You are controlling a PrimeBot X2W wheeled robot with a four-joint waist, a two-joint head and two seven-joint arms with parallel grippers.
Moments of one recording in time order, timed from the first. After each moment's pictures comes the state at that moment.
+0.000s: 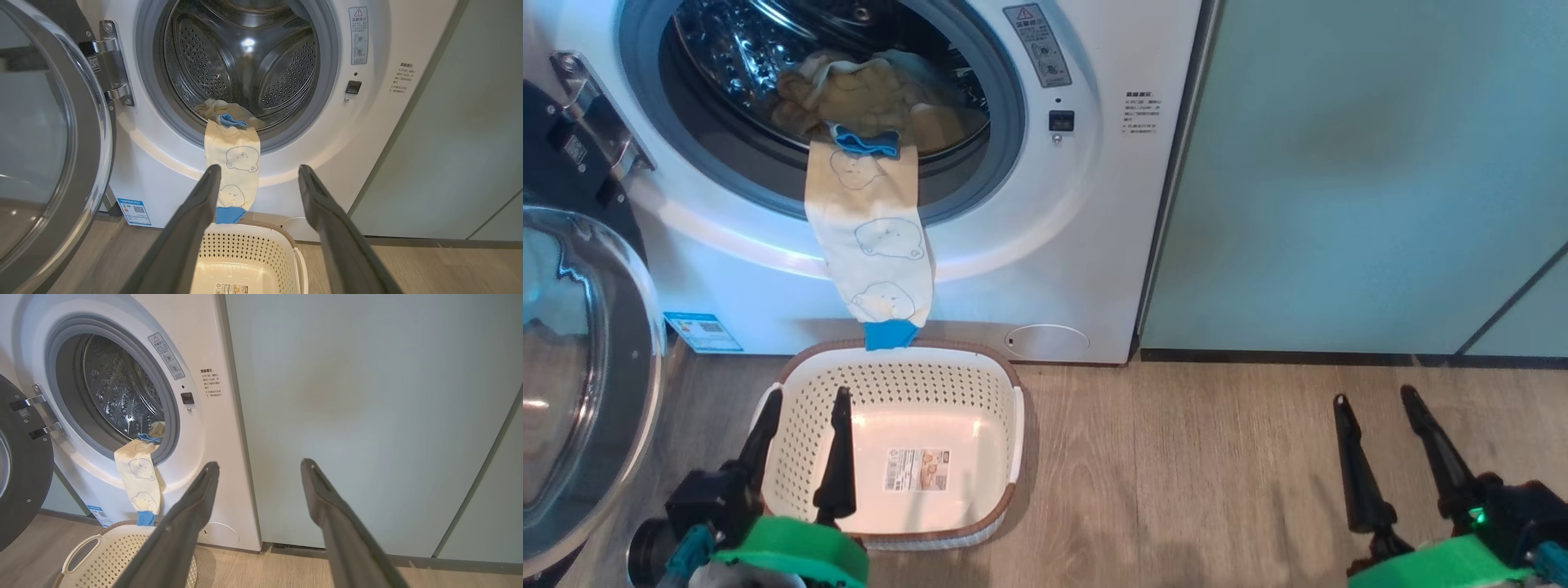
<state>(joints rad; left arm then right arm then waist) 0.12 0.23 -0.14 -0.08 -0.35 0.20 -0.25 0.07 -0.04 0.09 0.02 0.14 0.13 -0.25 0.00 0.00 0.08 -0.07</state>
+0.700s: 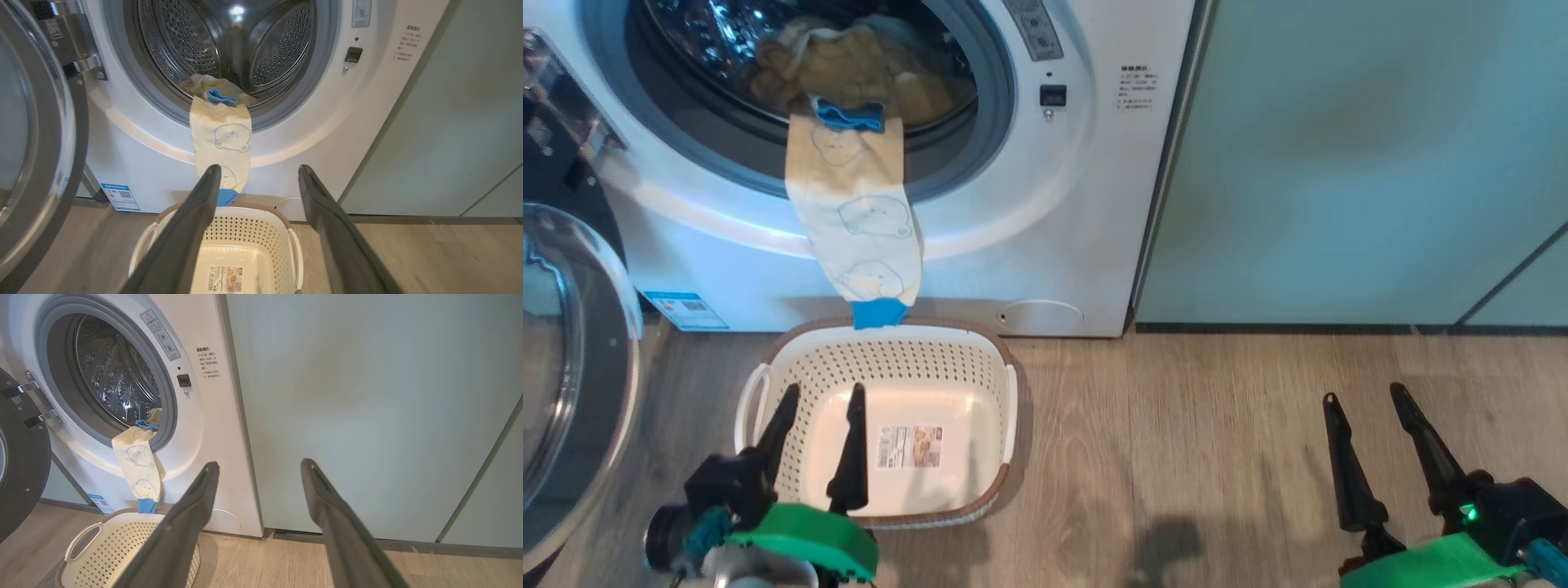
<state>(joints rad) 0.07 0.23 -0.16 -0.01 -0.36 0.17 -0.25 0.07 -0.04 0.11 0.02 0.14 0.13 -0.25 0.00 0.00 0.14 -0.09</state>
